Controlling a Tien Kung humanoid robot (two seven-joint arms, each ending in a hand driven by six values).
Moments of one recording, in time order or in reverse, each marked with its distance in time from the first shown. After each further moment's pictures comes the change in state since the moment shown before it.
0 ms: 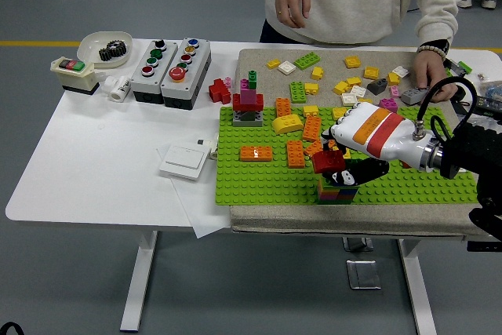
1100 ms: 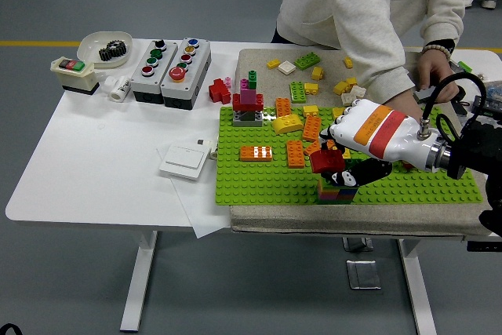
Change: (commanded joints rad) left arm 0.002 0.001 0.004 0.002 -0.014 0.003 -0.004; right arm 0.013 -0.049 -0.007 0.090 0.013 0.002 -0.002
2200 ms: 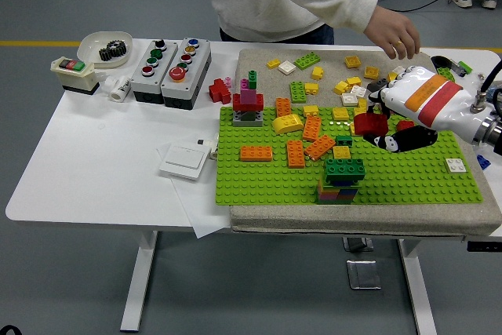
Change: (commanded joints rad) left arm 0.004 -0.003 0.000 0.003 -0.002 -0.001 -0.003; right arm -0.041 -0.081 0.107 -0.085 0.000 -0.093 0.067
